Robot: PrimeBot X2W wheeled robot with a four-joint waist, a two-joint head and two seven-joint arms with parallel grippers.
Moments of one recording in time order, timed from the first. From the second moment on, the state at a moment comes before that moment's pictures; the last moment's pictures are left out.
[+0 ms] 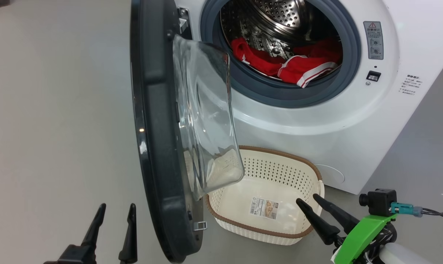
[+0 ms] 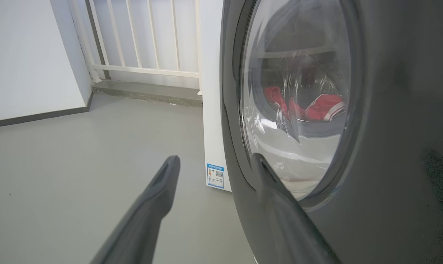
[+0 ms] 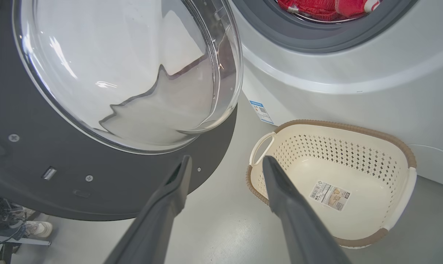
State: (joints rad) left arm 0.01 0.03 -0.11 0.15 -0.17 -0.05 -0.25; right arm -0.37 -0.52 0.86 0.39 1.19 0.13 -0.24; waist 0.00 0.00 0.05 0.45
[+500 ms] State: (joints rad) left arm 0.01 0.03 -0.11 0.15 -0.17 -0.05 -0.25; right arm -0.28 -0.43 0.50 0.33 0.76 0.13 -0.25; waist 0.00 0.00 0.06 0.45
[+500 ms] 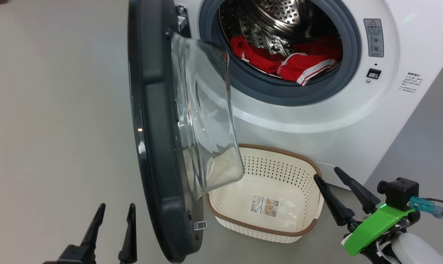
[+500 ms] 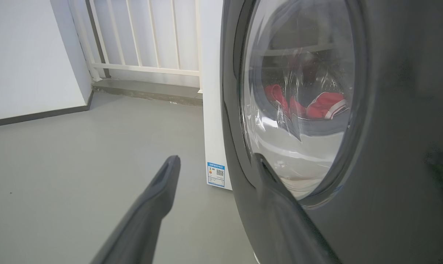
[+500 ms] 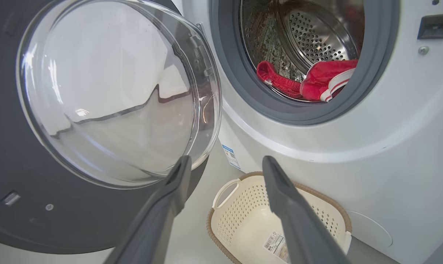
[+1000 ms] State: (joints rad) left arm 0.01 0.03 -0.12 0.15 -0.17 -0.05 -0.25; right arm -0.16 -0.34 0.32 0.29 0.55 0.13 -0.25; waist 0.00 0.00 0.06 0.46
